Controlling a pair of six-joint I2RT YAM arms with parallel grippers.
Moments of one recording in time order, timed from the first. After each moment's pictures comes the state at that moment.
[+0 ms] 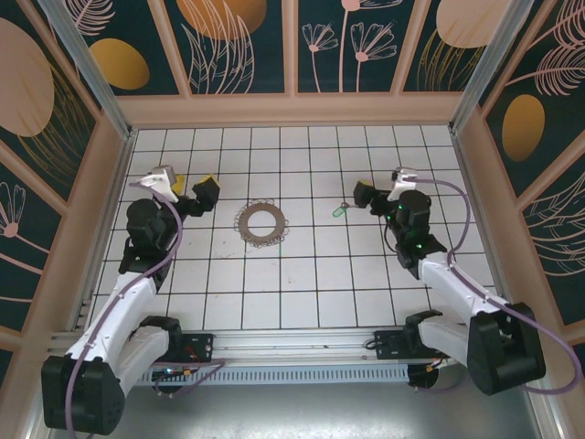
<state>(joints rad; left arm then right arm) -0.15 0.89 0.53 0.30 0.25 -0.45 0.31 1.11 0.51 0.32 0.01 0.32</state>
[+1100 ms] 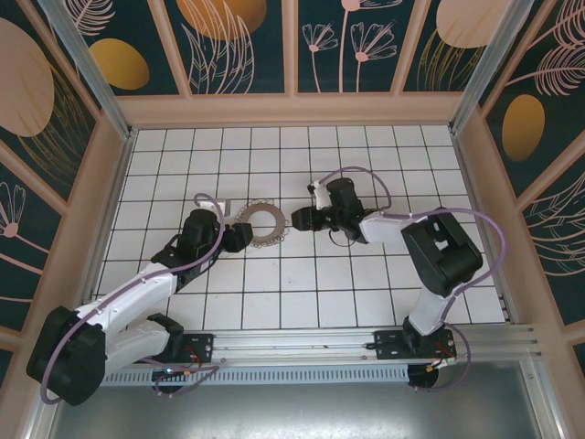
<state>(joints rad) -0.50 1.07 0.48 0.00 0.08 -0.53 0.57 1.77 0.87 0.22 -0.45 0.39</state>
